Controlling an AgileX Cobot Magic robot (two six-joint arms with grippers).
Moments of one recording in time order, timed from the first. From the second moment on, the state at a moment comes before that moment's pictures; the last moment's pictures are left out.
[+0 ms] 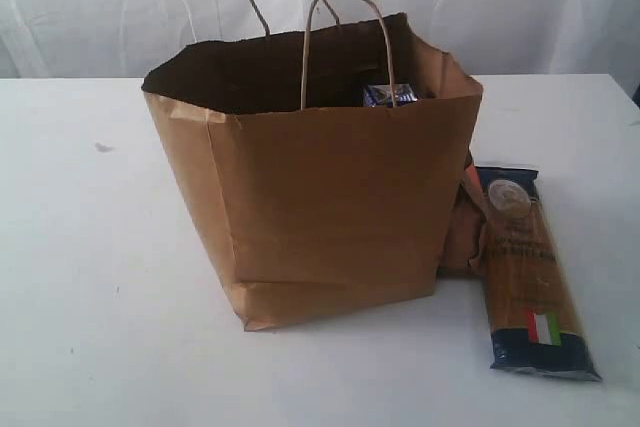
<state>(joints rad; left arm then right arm) -0.50 0.35 -0.44 0.09 0.65 -0.31 0.13 0.01 0.00 0.00 0.27 0.05</state>
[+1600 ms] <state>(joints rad) -0.32 0.01 0.02 -0.16 0.32 0.13 0.13 0.01 0.00 0.00 0.27 0.05</state>
